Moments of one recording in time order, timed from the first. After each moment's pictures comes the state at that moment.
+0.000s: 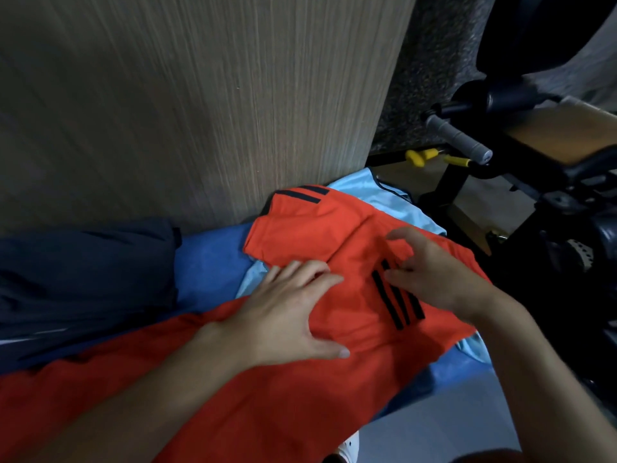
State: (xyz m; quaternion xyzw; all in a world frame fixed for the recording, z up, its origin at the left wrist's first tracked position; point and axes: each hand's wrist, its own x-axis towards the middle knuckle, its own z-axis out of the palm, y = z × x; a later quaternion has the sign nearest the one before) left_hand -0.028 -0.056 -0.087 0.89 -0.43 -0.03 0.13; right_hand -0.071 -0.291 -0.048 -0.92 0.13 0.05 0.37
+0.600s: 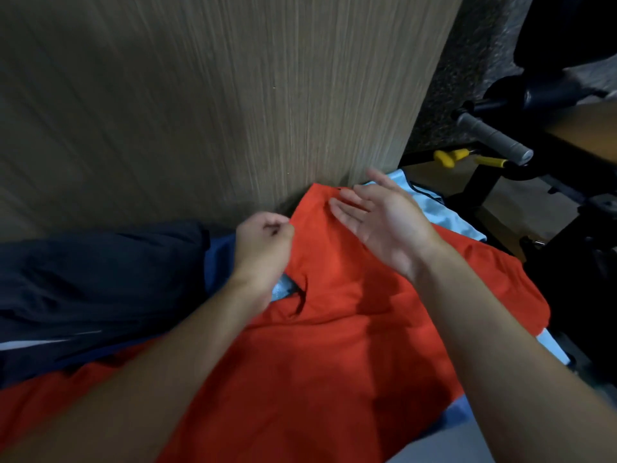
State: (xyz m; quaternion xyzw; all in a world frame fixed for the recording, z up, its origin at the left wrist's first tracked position) left_hand 0.039 -0.050 -0.074 0.76 0.04 0.03 0.65; right_hand 0.021 -0.206 -0.029 -0.39 0.14 -0.02 0.91
